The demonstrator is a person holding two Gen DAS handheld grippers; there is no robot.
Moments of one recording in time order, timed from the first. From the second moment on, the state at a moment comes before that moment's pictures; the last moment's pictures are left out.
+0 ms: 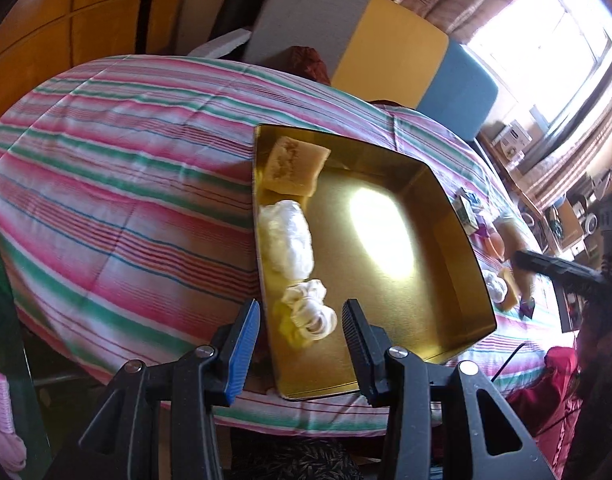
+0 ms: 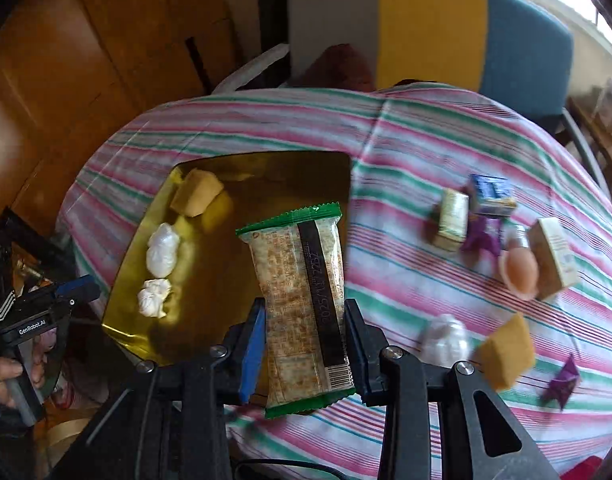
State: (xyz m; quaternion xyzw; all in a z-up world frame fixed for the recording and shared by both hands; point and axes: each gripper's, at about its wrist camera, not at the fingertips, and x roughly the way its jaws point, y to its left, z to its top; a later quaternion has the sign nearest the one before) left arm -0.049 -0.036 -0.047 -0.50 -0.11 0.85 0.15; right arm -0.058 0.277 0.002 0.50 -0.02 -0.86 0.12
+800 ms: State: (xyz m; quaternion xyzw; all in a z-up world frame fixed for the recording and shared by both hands) left arm -0.043 -0.065 -0.062 -0.50 -0.15 0.84 0.14; right arm -0.095 0.116 -0.106 0.61 0.00 -0.78 0.17
